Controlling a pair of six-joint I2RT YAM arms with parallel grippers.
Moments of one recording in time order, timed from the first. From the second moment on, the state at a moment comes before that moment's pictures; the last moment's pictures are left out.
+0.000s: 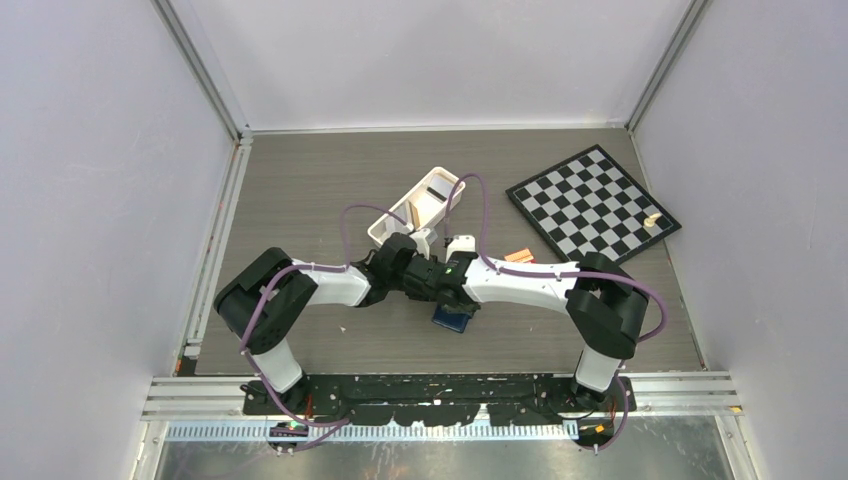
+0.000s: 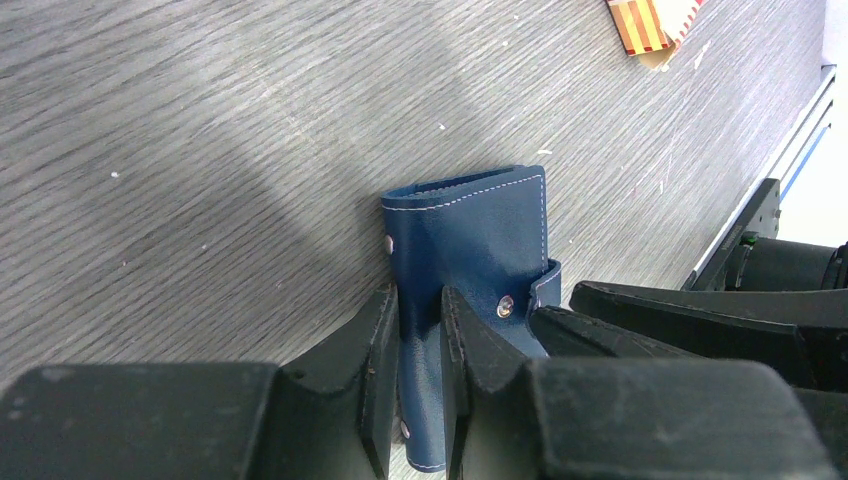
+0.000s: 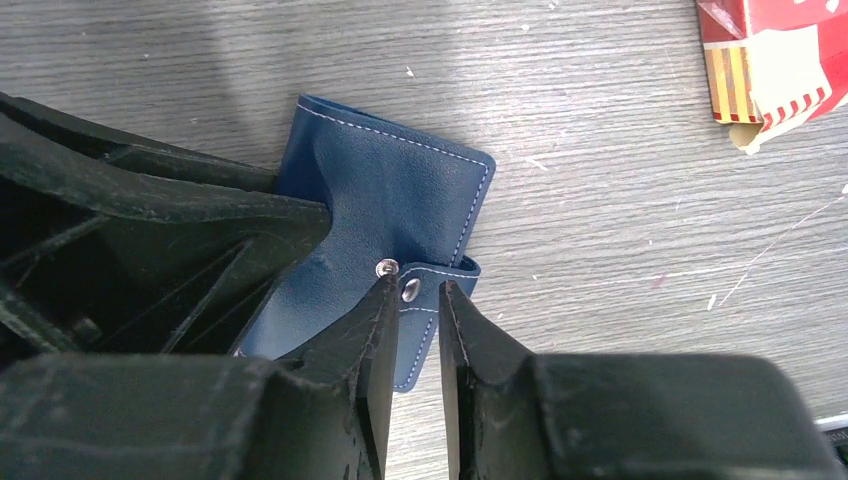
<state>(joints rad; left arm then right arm) -0.77 1.70 0.70 0.30 0.33 -0.63 1.08 1.74 1.17 -0.90 0.54 1.10</state>
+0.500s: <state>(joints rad) -0.77 1.70 0.70 0.30 0.33 -0.63 1.08 1.76 1.17 -0.86 0.54 1.10</state>
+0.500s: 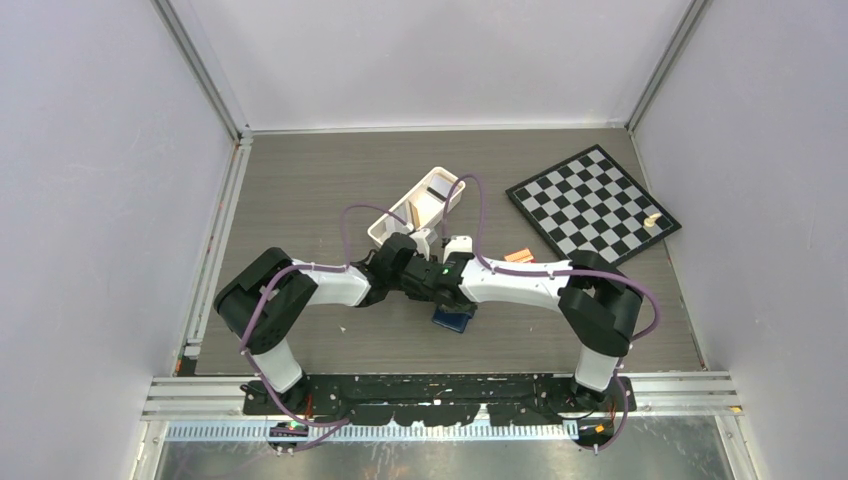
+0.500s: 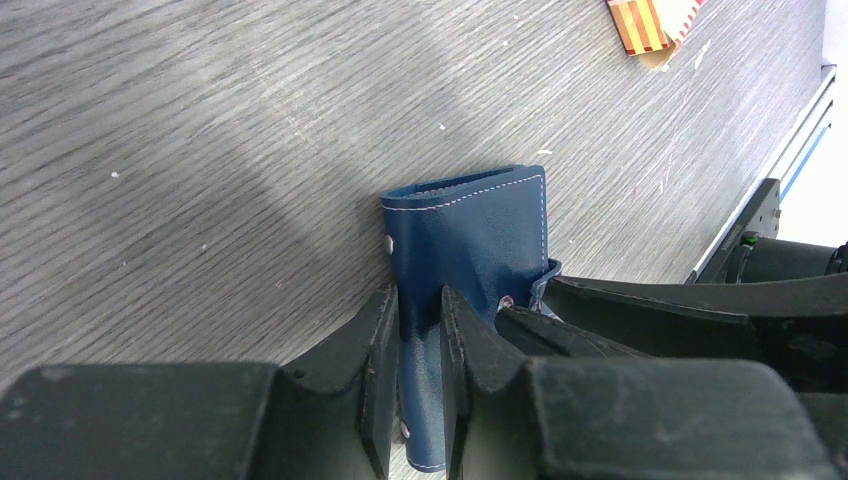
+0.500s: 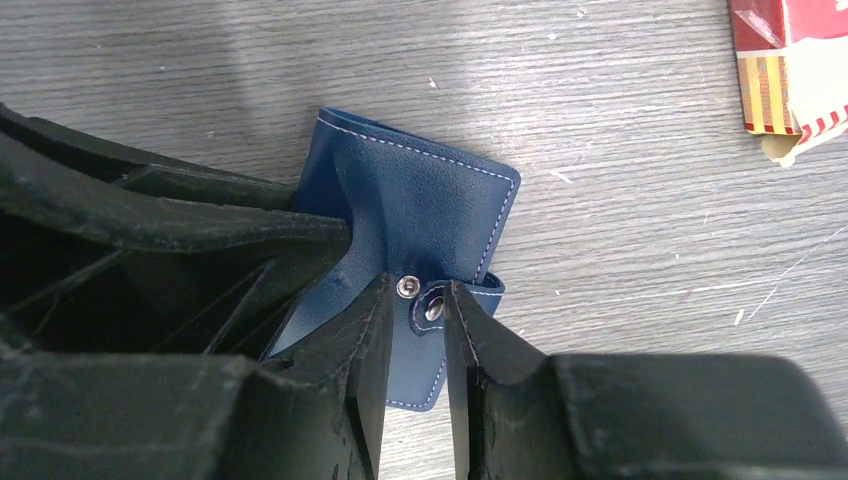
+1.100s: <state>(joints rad) -0.77 1.70 0.70 0.30 0.33 -0.63 1.07 1.78 1.17 -0.85 0.54 1.10</state>
